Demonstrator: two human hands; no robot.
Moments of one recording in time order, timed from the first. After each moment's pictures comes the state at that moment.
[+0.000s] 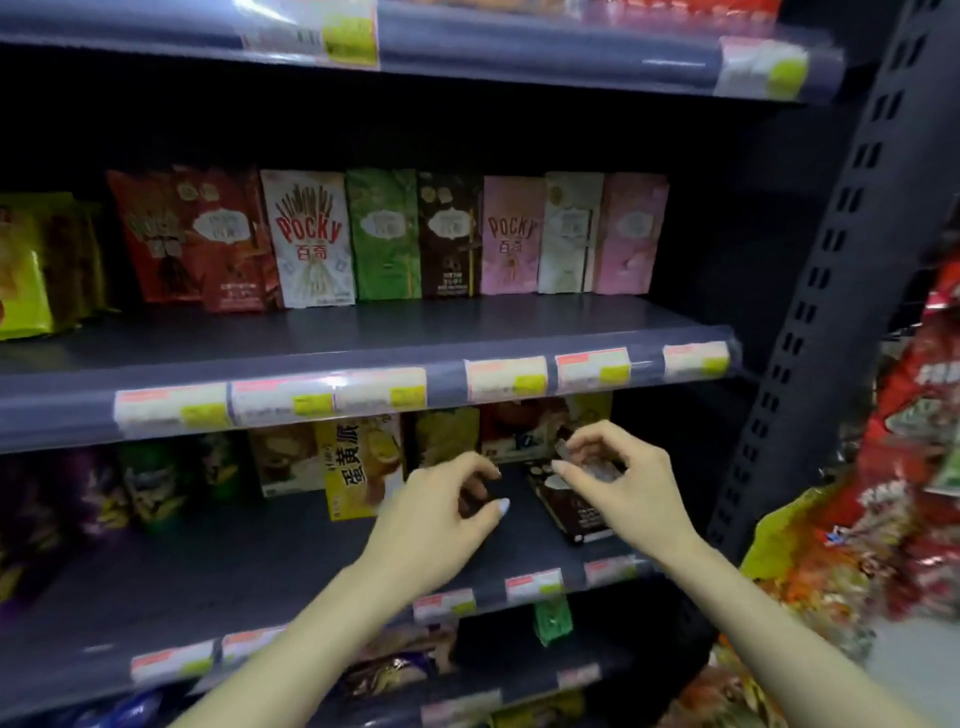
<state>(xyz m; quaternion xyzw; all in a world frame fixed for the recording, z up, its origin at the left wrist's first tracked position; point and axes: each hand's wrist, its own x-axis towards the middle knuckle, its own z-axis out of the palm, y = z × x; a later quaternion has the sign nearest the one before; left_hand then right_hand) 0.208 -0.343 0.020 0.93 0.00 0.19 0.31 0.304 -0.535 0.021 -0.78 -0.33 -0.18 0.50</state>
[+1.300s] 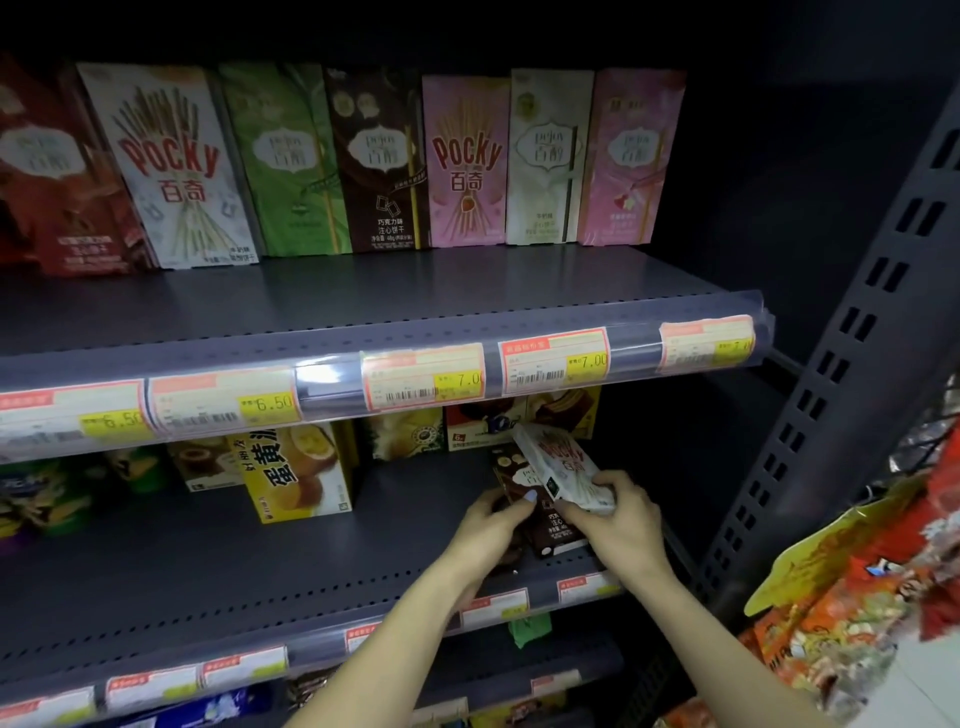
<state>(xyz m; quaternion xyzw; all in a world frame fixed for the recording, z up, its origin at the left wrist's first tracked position) 0.360 -0.403 -0.103 0.67 0.20 -0.04 0.72 0.417 -0.558 -0.105 -0.89 -0.04 0.01 0.45</state>
